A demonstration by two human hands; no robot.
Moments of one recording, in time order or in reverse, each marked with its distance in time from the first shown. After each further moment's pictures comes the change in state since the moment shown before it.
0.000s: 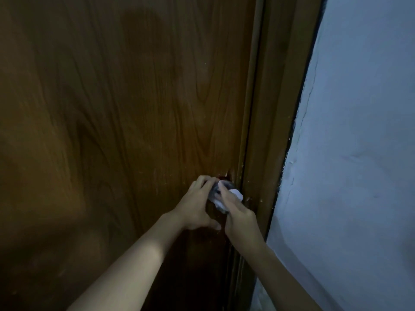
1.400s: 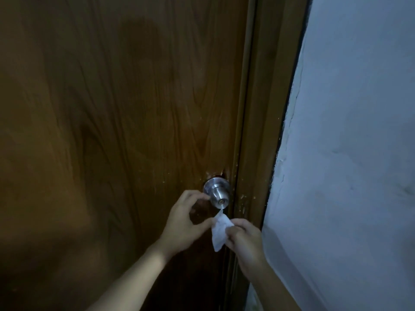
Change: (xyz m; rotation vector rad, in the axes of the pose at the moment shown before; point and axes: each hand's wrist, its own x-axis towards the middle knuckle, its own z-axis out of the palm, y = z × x) left_hand -0.053 0.001 0.022 -0.297 0.356 0.067; right_hand -0.041 -0.006 -0.010 0.917 0.051 0.877
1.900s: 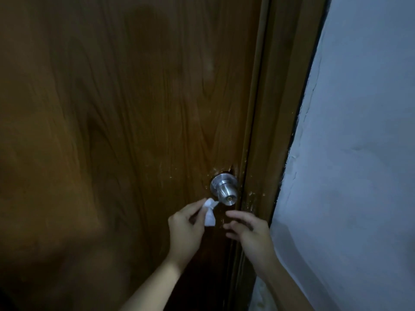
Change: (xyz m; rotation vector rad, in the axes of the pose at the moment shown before) left_hand -0.018 -0.009 0.022 -0.141 0.384 -0.112; right_hand -0.005 -0.008 0.003 -0.231 -0.104 -0.221
